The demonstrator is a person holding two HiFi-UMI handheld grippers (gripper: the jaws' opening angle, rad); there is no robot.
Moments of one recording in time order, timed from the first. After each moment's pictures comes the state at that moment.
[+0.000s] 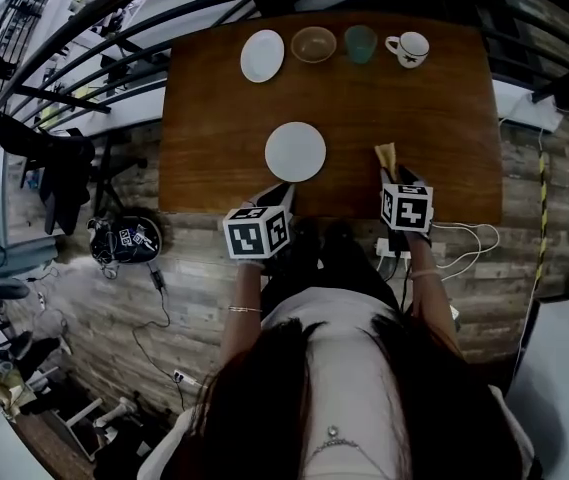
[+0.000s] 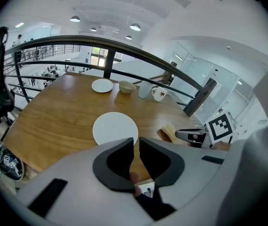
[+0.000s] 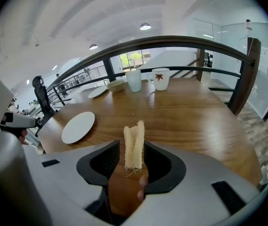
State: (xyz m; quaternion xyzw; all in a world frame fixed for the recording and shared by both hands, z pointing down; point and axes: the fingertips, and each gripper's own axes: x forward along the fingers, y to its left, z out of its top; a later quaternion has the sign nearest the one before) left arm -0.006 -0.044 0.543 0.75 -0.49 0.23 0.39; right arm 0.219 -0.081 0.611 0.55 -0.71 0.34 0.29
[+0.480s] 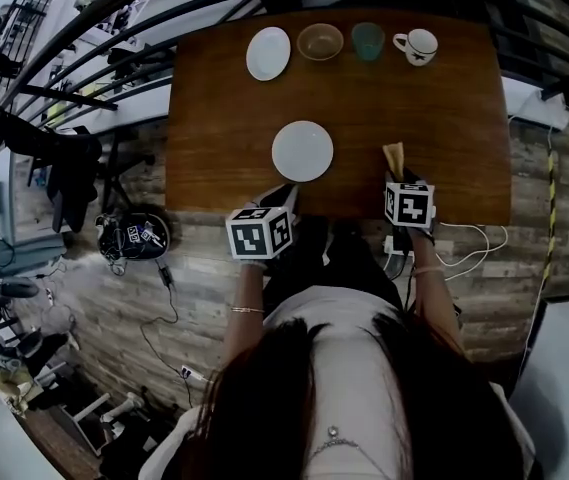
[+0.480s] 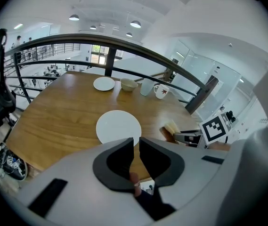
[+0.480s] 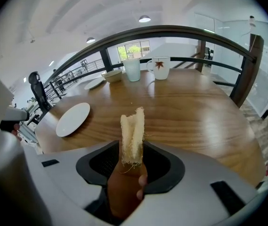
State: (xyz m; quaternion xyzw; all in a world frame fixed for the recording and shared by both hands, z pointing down) left arm -0.014 -0.043 0.549 0.74 -0.49 0.24 0.39; right arm 0.217 -0.078 0.644 0.54 -0.69 0.36 0.32
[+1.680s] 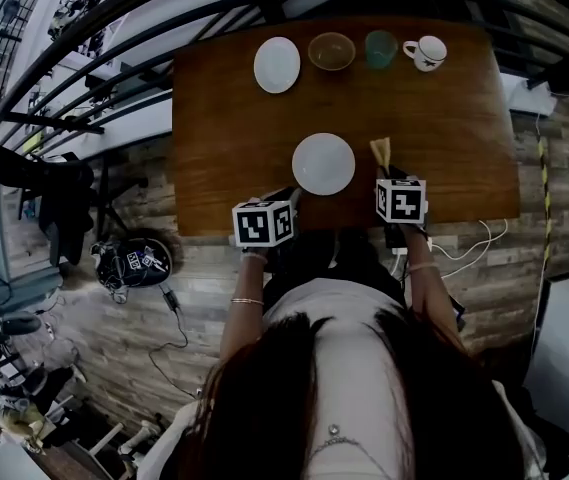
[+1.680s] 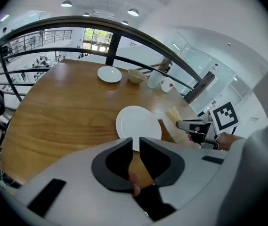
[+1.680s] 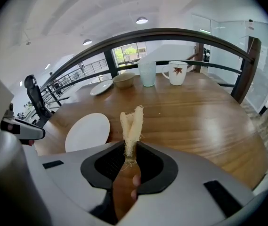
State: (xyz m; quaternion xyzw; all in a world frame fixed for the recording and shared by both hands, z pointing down) left arm -0.080 -0.076 0.582 0.75 -0.42 0.28 0.43; right arm 0.130 -0.105 0.621 0.56 -0.68 0.36 0.30
